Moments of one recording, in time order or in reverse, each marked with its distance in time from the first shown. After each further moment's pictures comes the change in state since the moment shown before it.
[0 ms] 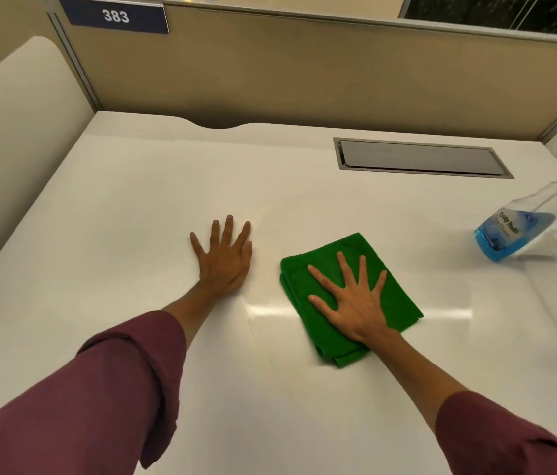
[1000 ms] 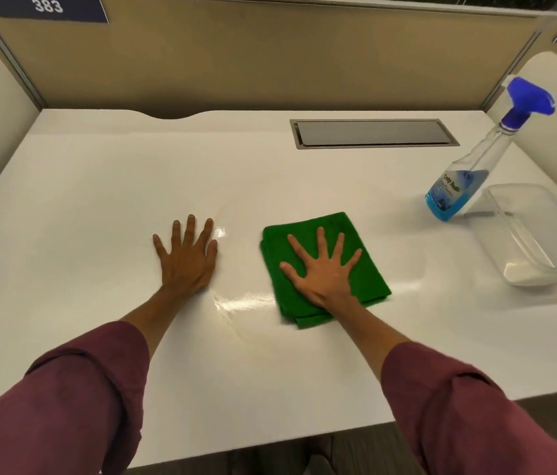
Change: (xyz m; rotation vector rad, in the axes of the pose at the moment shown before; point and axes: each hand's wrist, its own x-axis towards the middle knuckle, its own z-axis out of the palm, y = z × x) left_hand -0.034 0.005 0.006 -0.003 0.011 0.009; right_hand -0.014 0.002 -0.008 0.100 -0.048 0.213
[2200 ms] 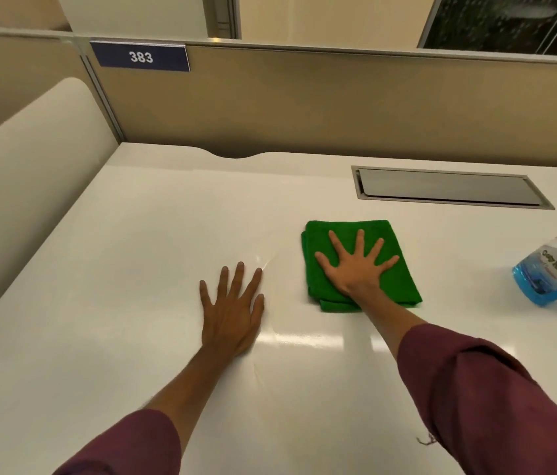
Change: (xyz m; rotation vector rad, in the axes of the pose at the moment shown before) left_hand 0.001 0.001 -0.001 0.082 0.061 -0.029; right_hand 0.155 -0.040 -0.020 0.029 -0.024 0.069
